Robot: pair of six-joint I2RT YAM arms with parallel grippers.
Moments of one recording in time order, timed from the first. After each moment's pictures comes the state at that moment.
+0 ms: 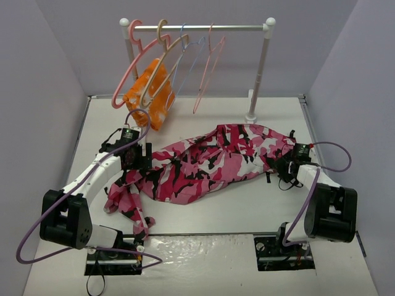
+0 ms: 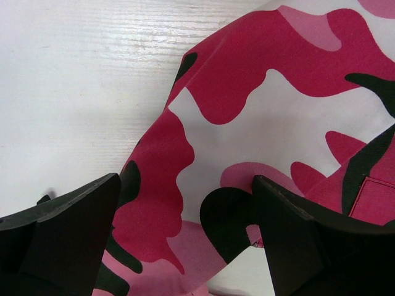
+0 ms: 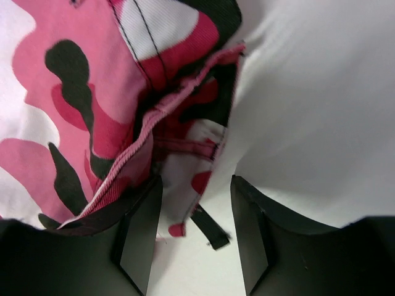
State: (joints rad) left arm -0.24 1.37 0.96 -0.63 -0.12 -0.24; right arm -0.21 1.39 0.59 -0.18 -0.05 0.75
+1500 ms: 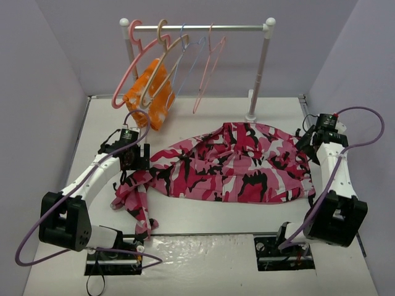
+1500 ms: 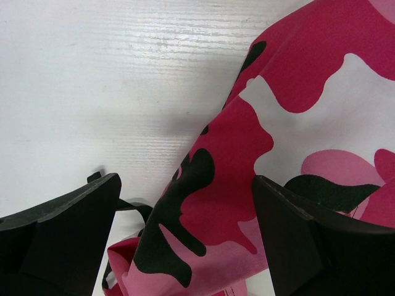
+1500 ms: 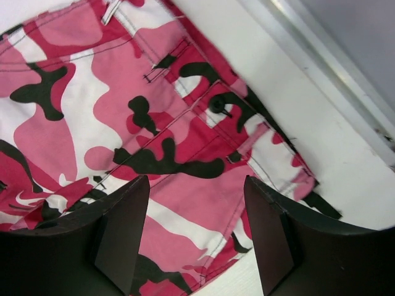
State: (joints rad) left arm -0.24 1.36 0.95 -0.64 -0.17 -0.21; right arm -0.31 1.40 1.12 -0.72 0.15 0.45
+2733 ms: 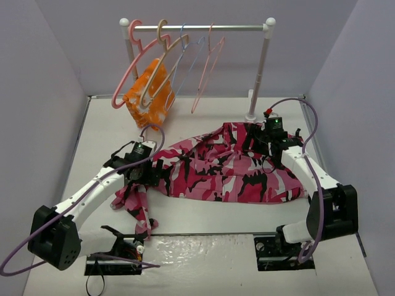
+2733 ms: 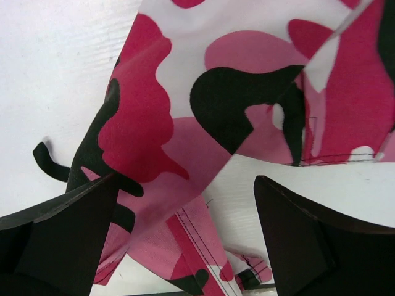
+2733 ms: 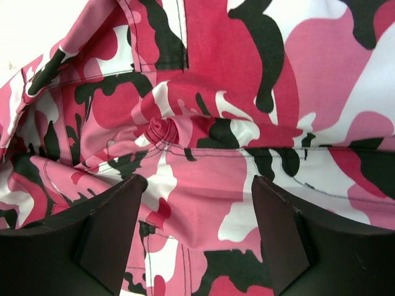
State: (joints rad) left arm -0.45 1.22 0.86 -0.72 -0.16 -0.23; right arm 0.18 1.39 0.95 -0.37 -0.05 0.41
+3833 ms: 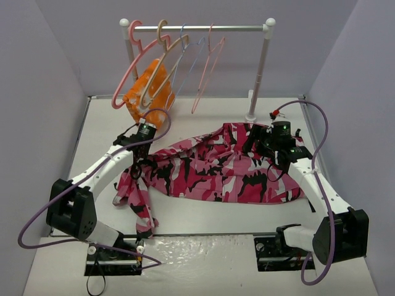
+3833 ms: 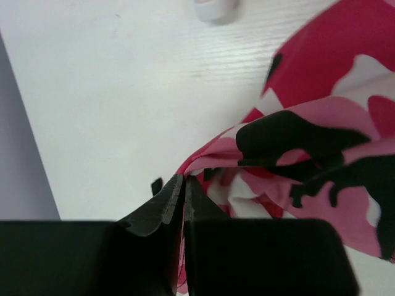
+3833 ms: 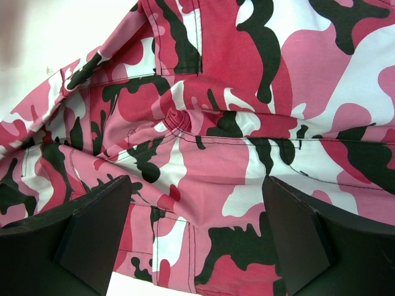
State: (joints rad) left arm -0.37 1.48 1.12 -0.71 -0.48 -0.05; right arm 0.18 1.21 0.89 -0.37 -0.05 0.41
